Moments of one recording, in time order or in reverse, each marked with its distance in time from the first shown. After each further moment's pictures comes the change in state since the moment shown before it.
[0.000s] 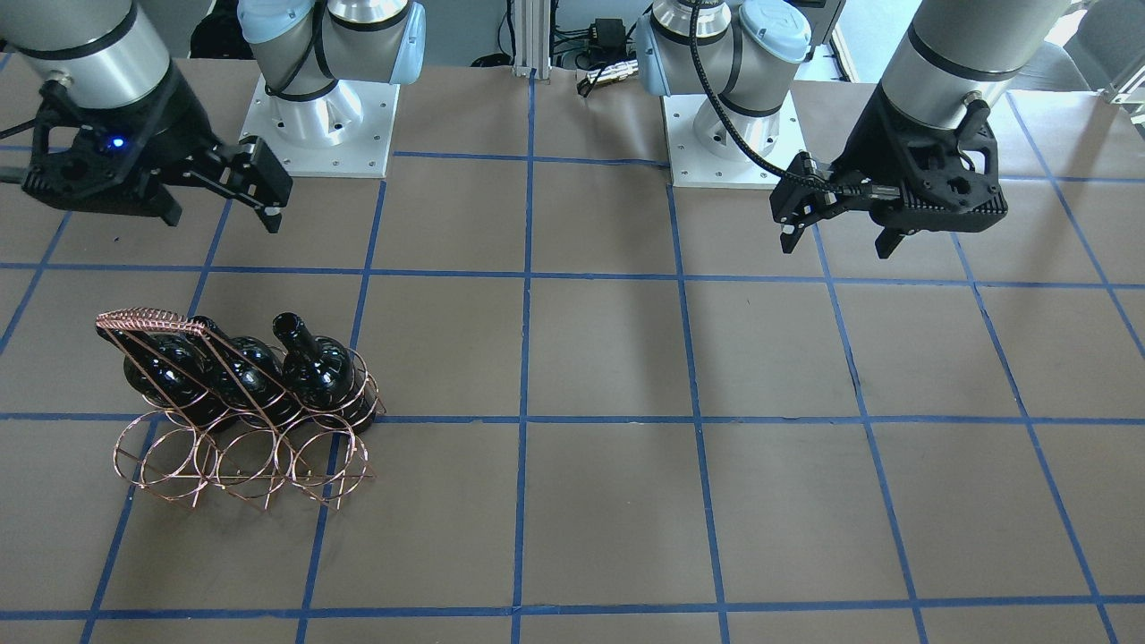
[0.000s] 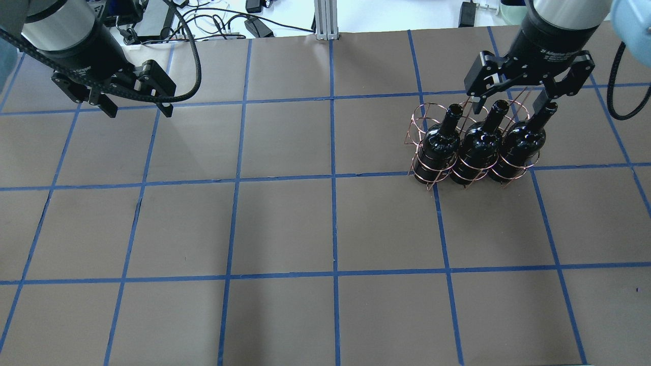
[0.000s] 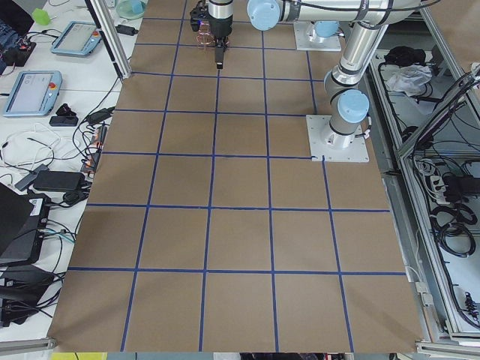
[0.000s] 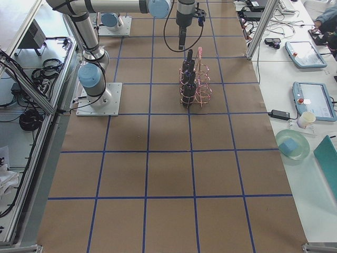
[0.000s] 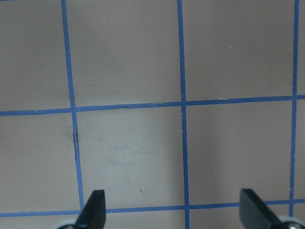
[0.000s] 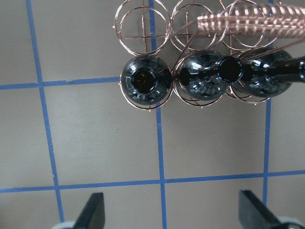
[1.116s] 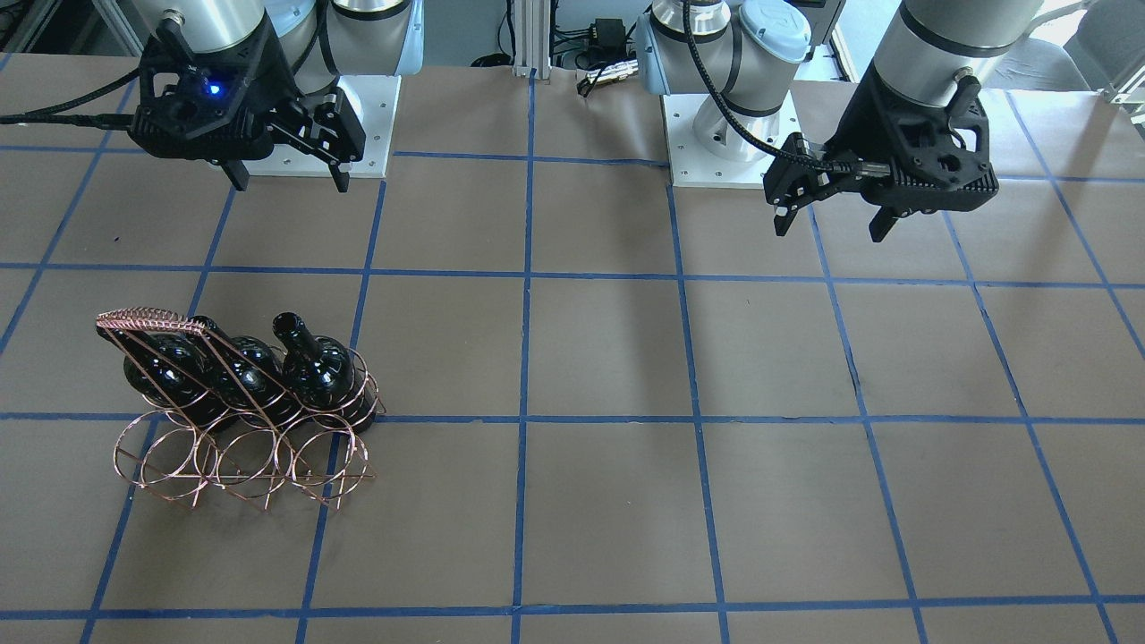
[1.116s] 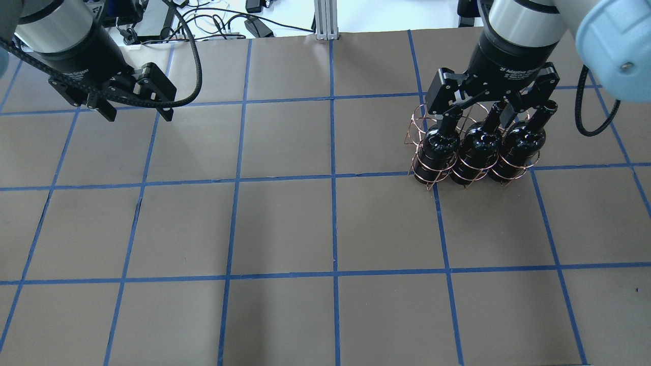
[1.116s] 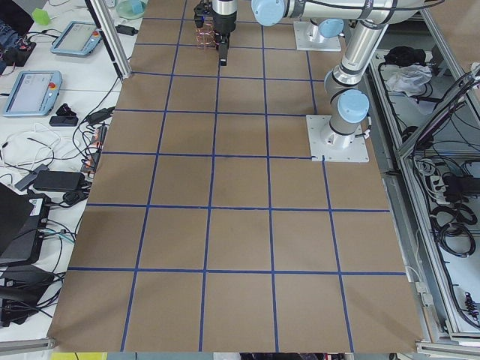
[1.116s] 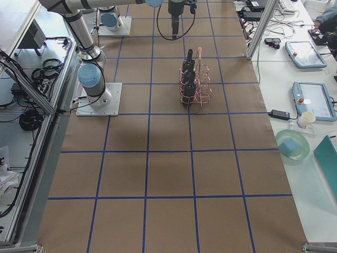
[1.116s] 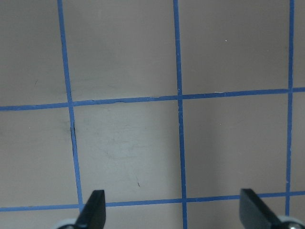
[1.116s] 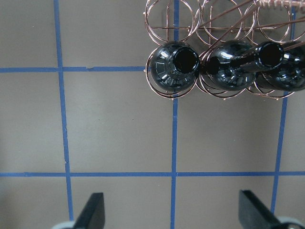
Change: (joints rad) left arm -0.010 0.010 -0.002 -0.020 0.000 -0.002; right arm 0.049 -0.013 0.012 0.000 0.003 0.000
